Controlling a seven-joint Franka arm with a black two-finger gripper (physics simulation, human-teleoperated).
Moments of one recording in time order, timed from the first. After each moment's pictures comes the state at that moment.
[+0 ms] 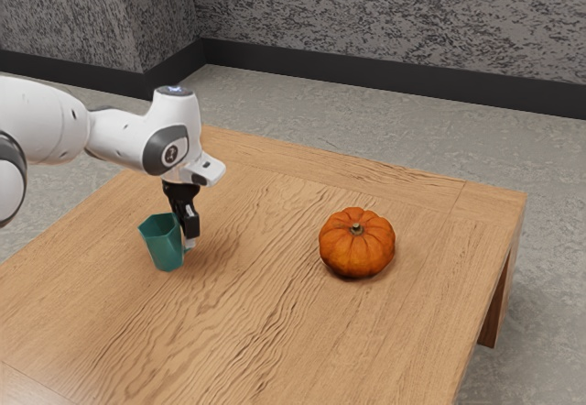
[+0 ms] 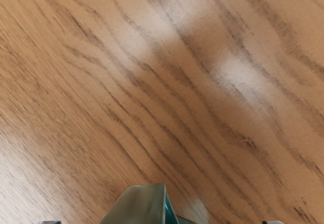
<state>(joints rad) 0.14 0.48 -0.01 -1.77 0.15 2.13 0.66</state>
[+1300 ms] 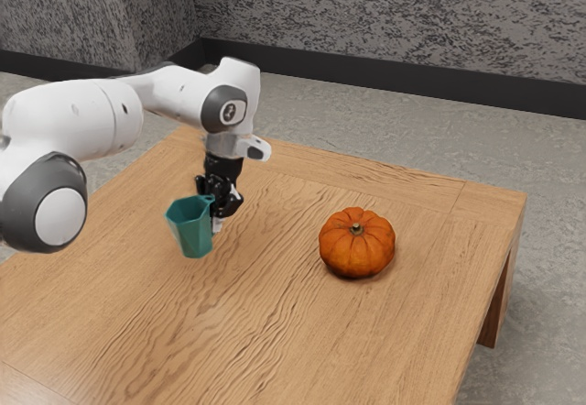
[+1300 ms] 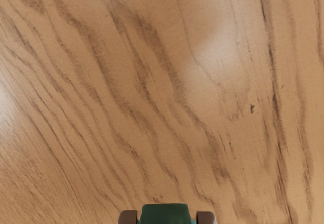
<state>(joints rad) 0.02 0.70 -0.02 -1.26 0.14 1.55 0.28</state>
